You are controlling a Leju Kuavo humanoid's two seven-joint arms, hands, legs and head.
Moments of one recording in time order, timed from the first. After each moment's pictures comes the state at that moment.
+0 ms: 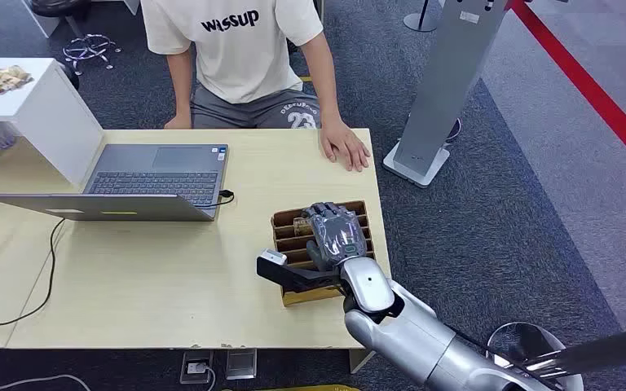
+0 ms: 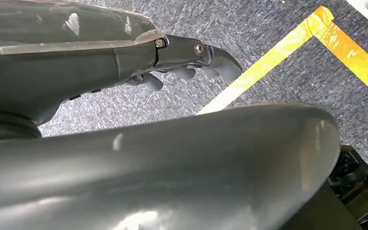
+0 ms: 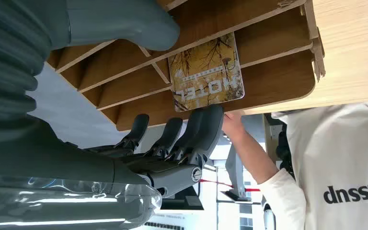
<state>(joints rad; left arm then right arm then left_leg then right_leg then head) -0.15 0.05 -1.22 -0.26 0.84 0.02 0.03 -0.57 -0.08 0.84 -1.10 0.95 -0.22 0.44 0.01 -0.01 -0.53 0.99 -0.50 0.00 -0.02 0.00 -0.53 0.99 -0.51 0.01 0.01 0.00</state>
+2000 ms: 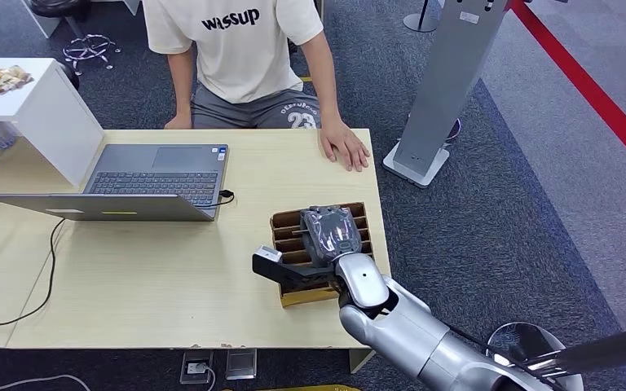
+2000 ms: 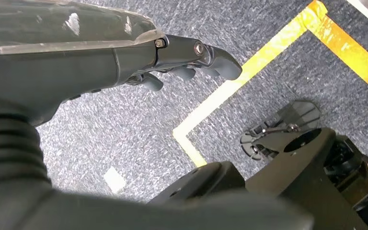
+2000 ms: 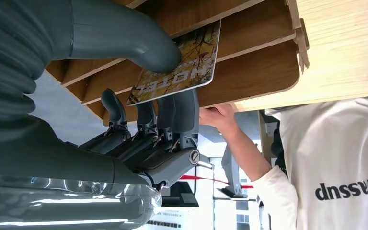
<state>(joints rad) -0.15 0.05 -1.22 -0.26 0.84 -0.01 0.02 -0.59 -0.05 0.84 -1.05 0.95 -0.25 0.42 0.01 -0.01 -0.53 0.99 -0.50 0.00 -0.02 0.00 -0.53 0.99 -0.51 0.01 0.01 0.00</state>
